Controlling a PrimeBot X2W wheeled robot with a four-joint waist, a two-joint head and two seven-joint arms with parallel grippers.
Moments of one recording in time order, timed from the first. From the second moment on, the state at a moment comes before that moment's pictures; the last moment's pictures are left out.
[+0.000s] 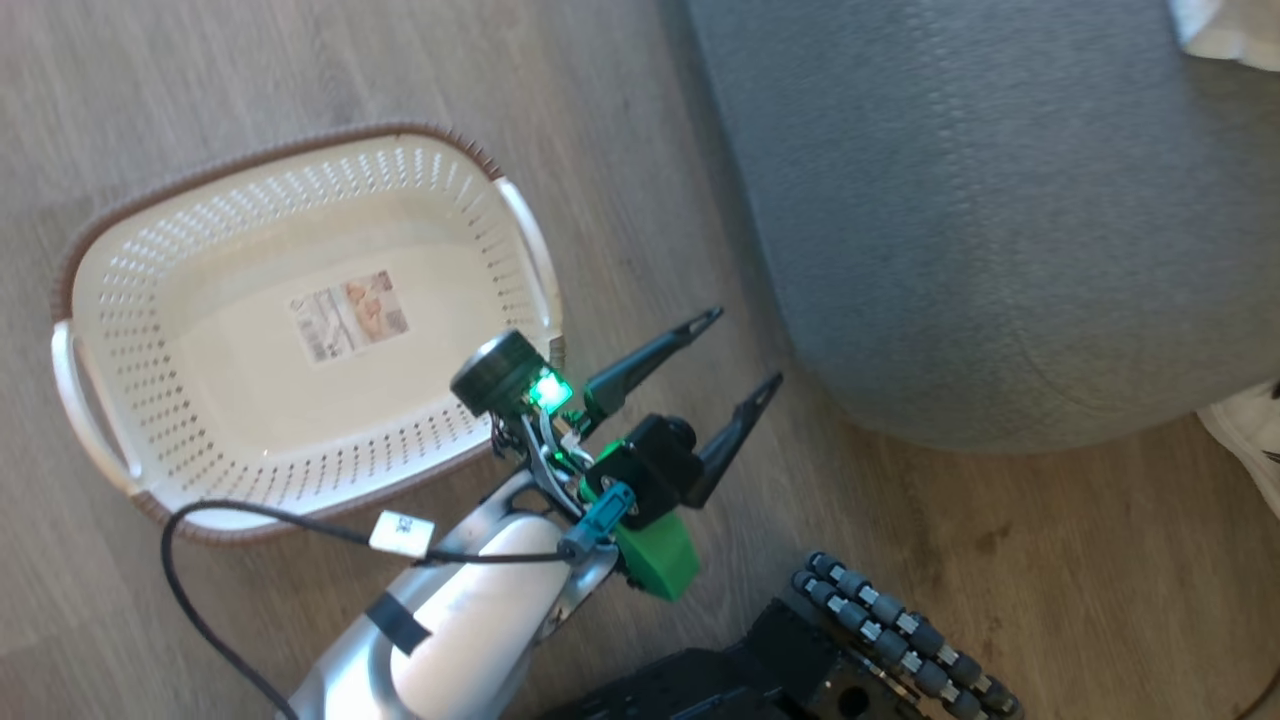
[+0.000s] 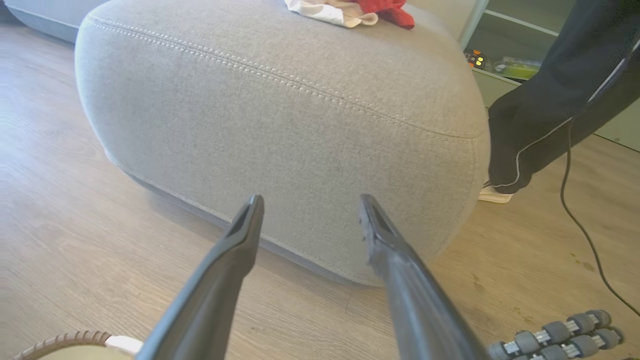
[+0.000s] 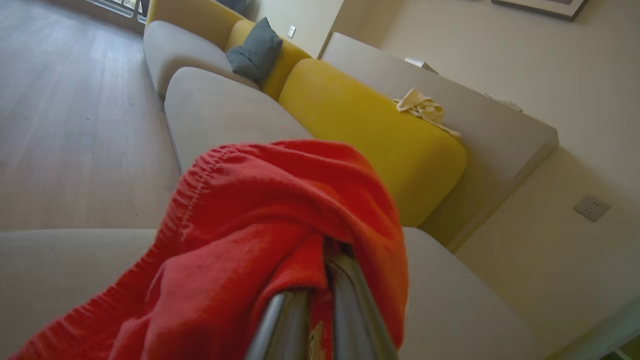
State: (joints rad) left arm -0.49 0.09 -0.75 0.28 0.00 -0.06 -0.25; right arm -1.23 -0.51 -0.29 0.87 -0.02 0.13 -0.26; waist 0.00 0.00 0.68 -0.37
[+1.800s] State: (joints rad) left arm -0.28 0.06 -0.67 0.18 -0.26 0.00 -0.25; right arm -1.07 -0.46 -0.13 0.88 0.04 0.13 -0.25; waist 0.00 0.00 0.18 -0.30
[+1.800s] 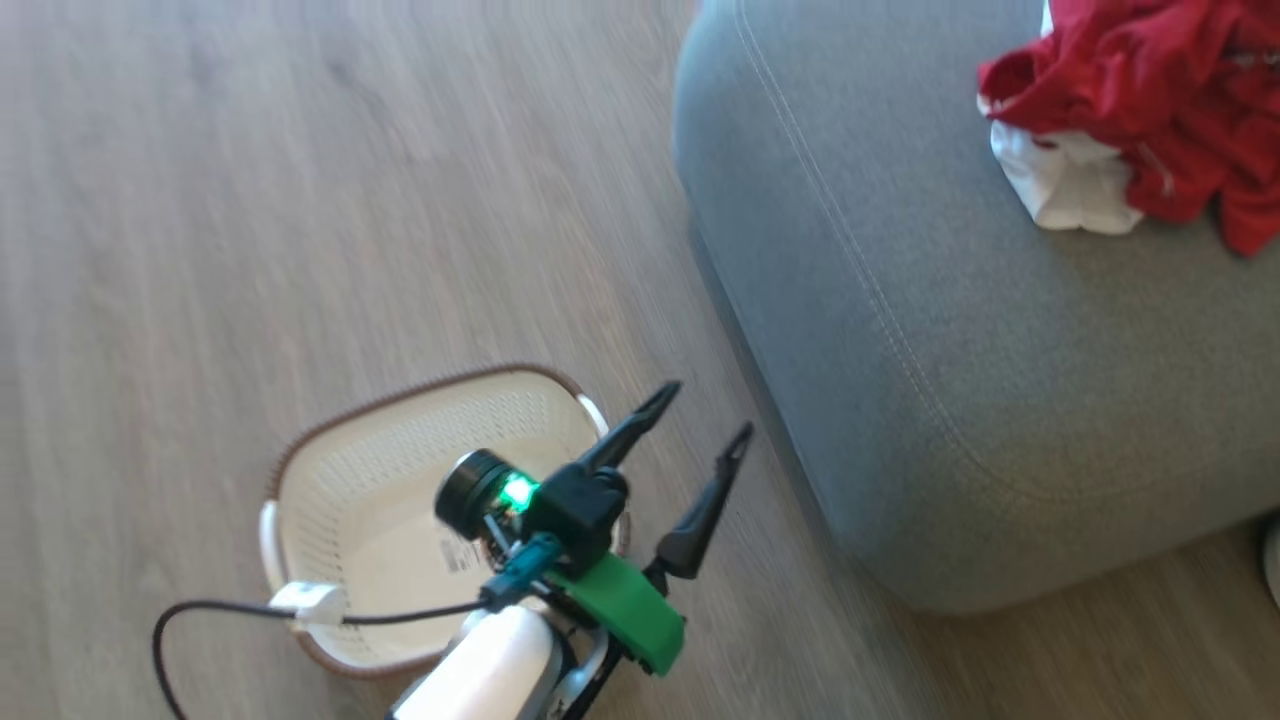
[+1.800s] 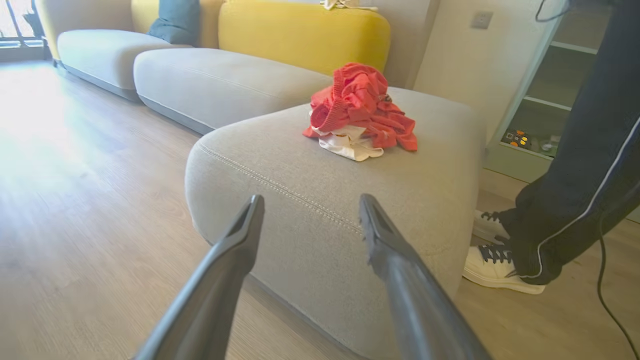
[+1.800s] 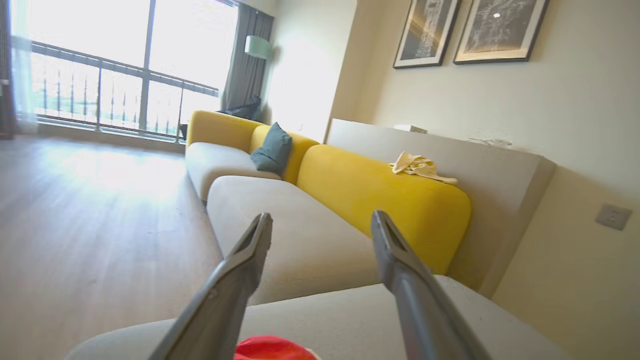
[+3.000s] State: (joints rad) left arm -0.07 0.05 -0.28 0.22 -0.28 0.14 -0.25; right arm -0.19 -0.12 0.03 0.16 0.16 0.13 -0.26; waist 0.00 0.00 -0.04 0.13
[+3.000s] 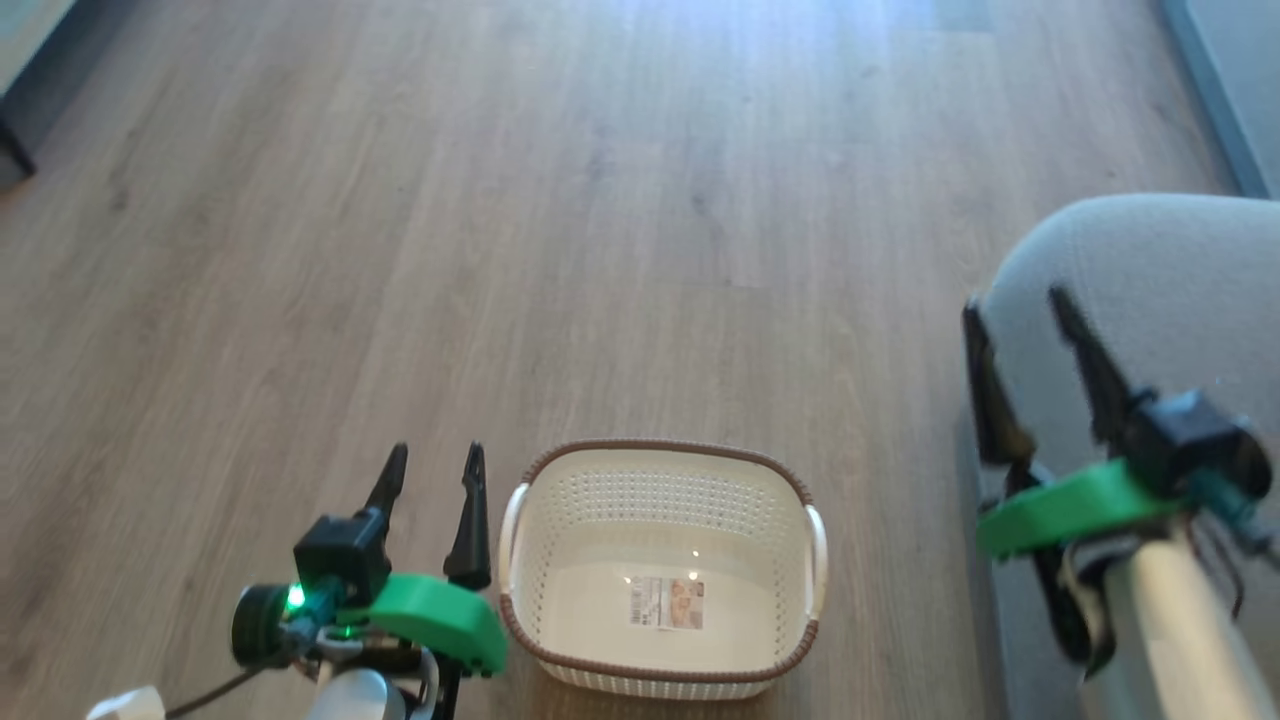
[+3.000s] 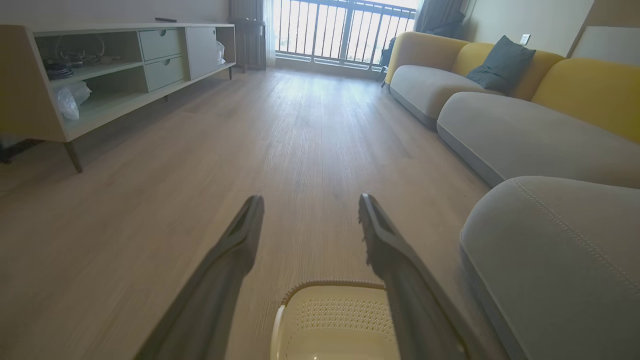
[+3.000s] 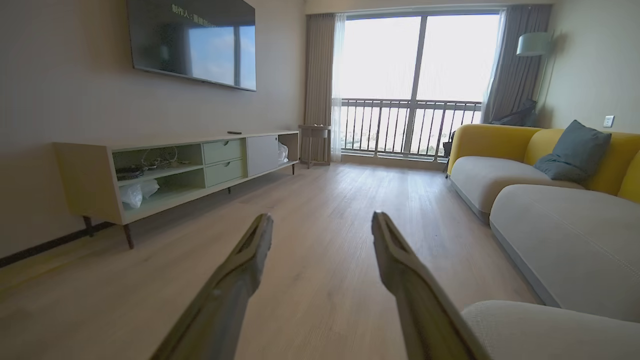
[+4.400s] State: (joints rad) left arm 0.02 0.05 -0.29 0.16 -0.29 0.04 -0.25; right arm 0.04 -0.04 -0.12 0.16 0.12 0.13 -0.26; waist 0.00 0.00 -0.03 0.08
